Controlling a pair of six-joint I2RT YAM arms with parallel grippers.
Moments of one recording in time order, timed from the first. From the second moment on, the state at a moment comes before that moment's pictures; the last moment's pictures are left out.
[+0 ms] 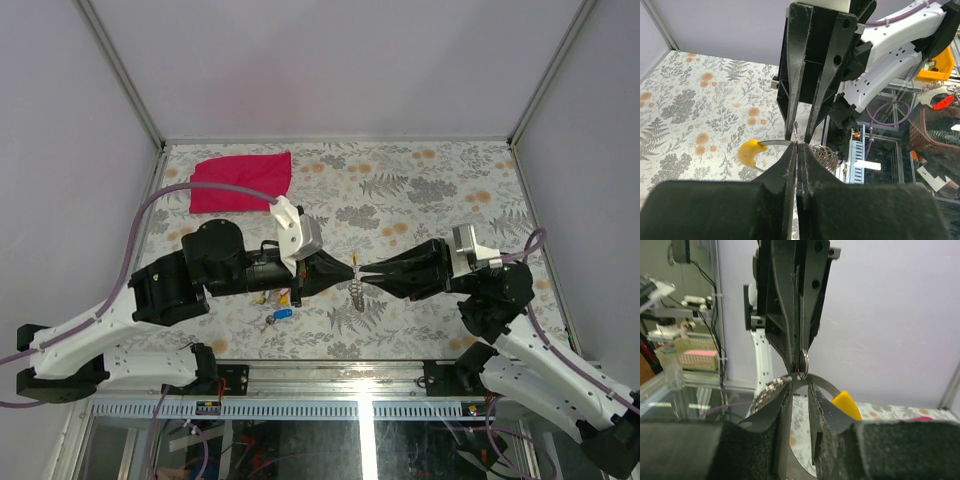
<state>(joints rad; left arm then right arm) -1.21 1.01 1.37 -0.42 0.18 -0.04 0.72 0.75 0.59 0.89 -0.81 0.47</state>
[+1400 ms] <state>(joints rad) -1.21 1.20 1.55 -0.83 0.22 0.12 0.72 0.70 0.67 0.34 -0.91 0.14</state>
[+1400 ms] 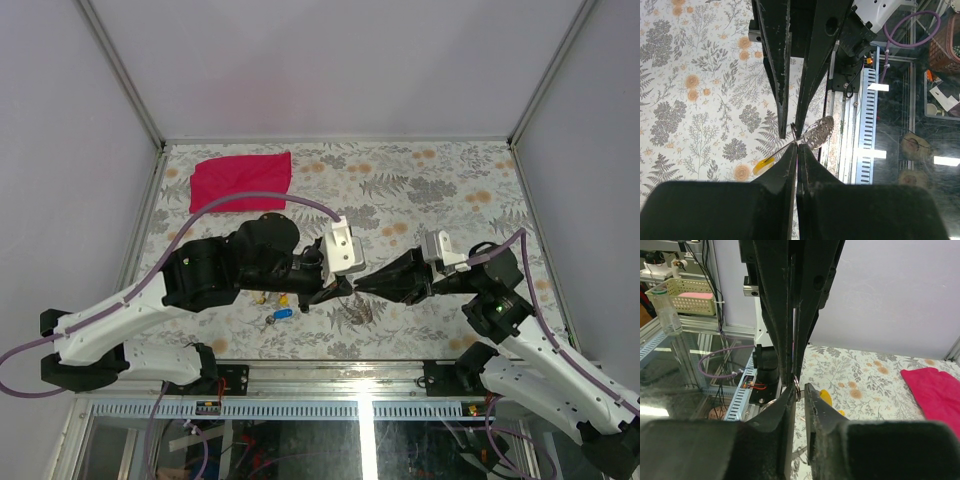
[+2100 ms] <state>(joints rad) -1.21 0.95 1.36 -0.65 0.09 0.02 0.72 0.70 0.57 0.71 -0.83 0.37</state>
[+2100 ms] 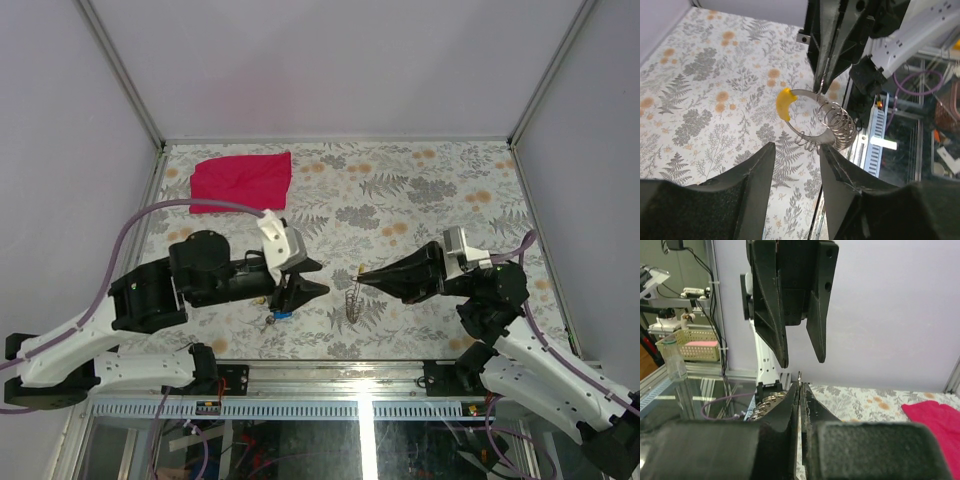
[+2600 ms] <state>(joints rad) -1.21 0.86 1.25 -0.52 -0.01 -0.11 0.72 0.76 0.51 1.05 -0.78 0.52</state>
